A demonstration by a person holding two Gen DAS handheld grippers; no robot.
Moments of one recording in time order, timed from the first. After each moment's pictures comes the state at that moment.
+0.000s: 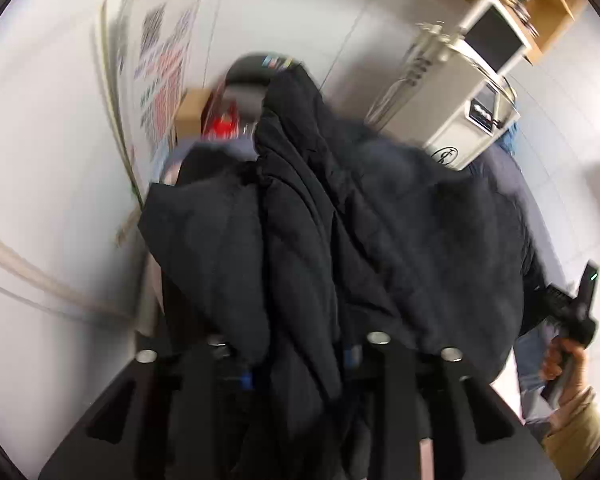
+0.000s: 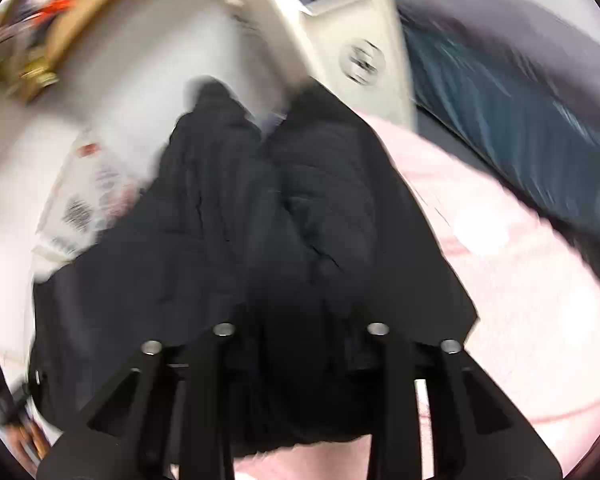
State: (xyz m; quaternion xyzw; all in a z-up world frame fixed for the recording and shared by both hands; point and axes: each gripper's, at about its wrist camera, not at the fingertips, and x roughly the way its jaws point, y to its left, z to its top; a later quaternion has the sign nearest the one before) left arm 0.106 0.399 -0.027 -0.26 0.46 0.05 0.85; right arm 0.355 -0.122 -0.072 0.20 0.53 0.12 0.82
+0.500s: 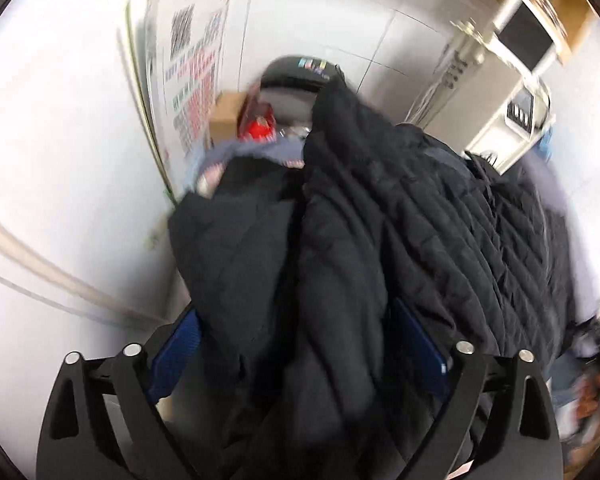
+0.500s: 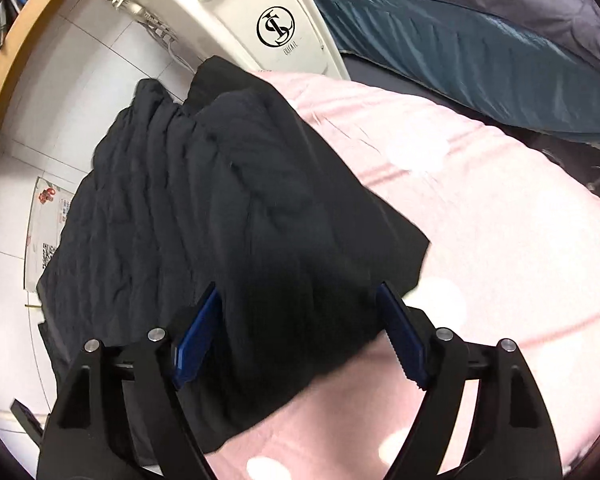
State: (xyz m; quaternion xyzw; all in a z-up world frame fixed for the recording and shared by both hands) left arm 0.123 0.395 -0.026 -0.17 0.47 0.14 0.85; right arm 0.321 -0.143 -0.074 0.25 0.58 0.04 0.77
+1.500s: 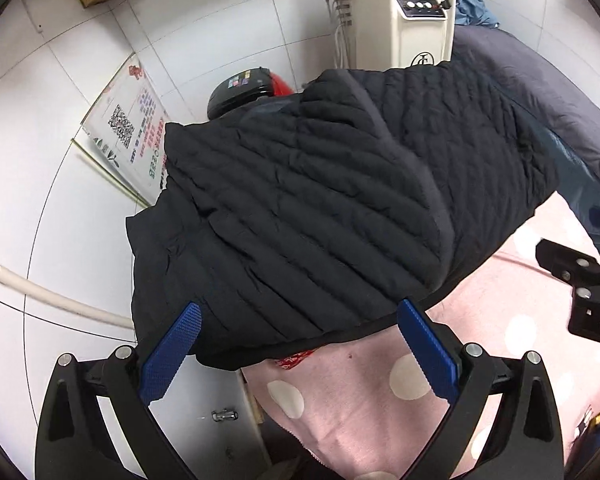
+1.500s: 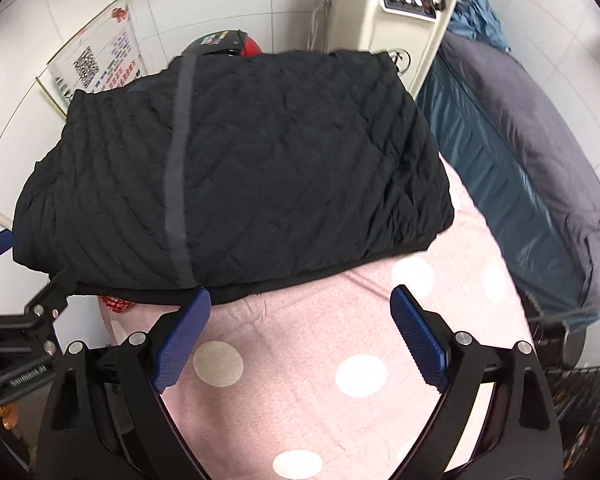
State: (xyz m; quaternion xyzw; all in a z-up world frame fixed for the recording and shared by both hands) left arm 0.073 0.210 0.026 0.05 0.51 0.09 0.85; right arm 0.180 0.000 0.032 -0.08 0.55 0.13 0.82
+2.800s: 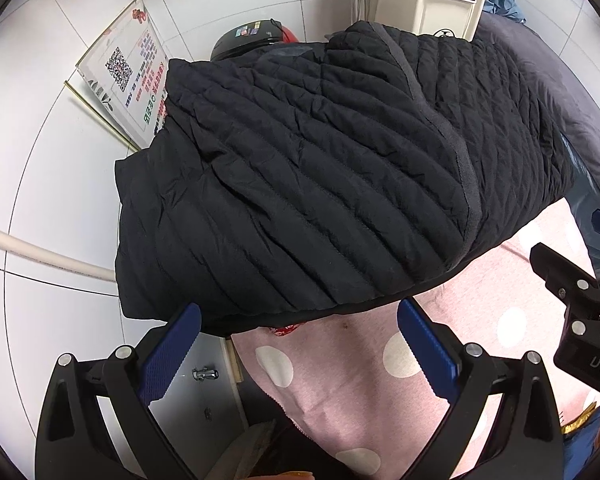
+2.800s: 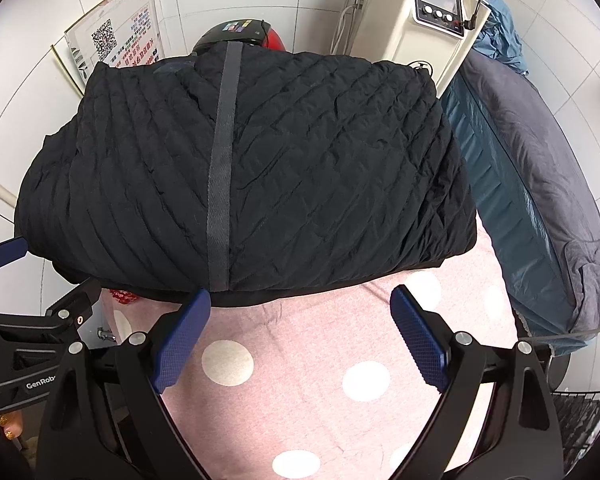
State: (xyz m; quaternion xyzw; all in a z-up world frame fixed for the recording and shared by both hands) left arm 0.077 0.235 0.006 -0.01 0.58 0.10 0.81; right arm 0.179 0.036 0.033 -0.12 0.55 0.15 0.81
